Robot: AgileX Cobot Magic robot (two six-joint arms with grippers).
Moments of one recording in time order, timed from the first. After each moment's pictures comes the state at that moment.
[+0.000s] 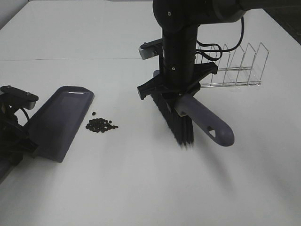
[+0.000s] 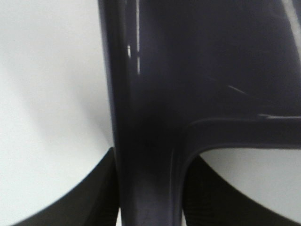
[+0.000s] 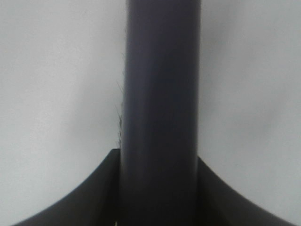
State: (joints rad) left arm -0.24 1.90 -0.89 0.22 0.65 -0.10; right arm 0.55 2.18 -1.66 -0.22 1.09 0.32
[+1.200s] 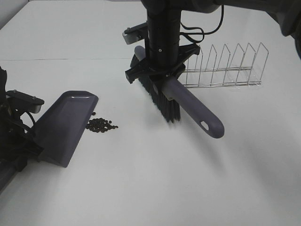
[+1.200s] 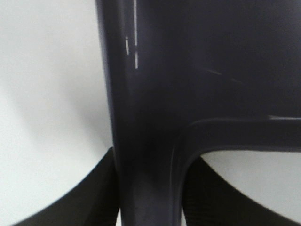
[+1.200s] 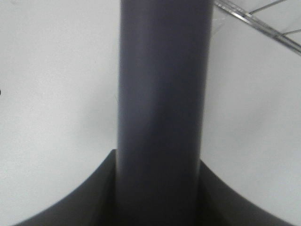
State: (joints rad) left arm -0.27 1.92 -0.90 0.16 0.70 -0.08; right arm 0.55 2.31 -1.98 -0.21 1.22 0.17
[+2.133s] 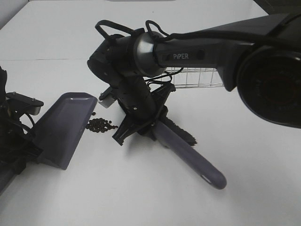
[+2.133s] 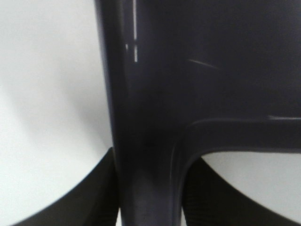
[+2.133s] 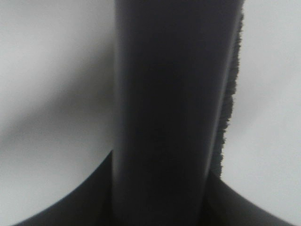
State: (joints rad) left arm -0.27 1.92 -0.90 0.14 0.73 -0.07; right arm 0.76 2.44 -1.87 -0.39 1.24 0.23
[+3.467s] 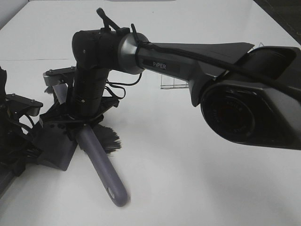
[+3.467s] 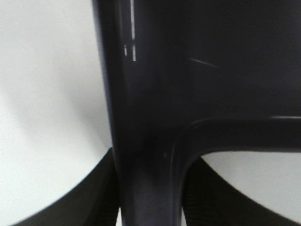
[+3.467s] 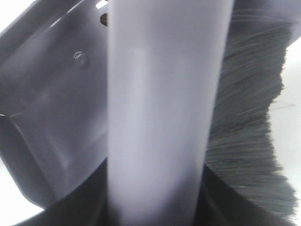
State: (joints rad) left arm -0.27 1.92 -0.90 0.12 0.74 -0.07; right arm 0.76 2.61 -2.22 0.21 1.01 0.06
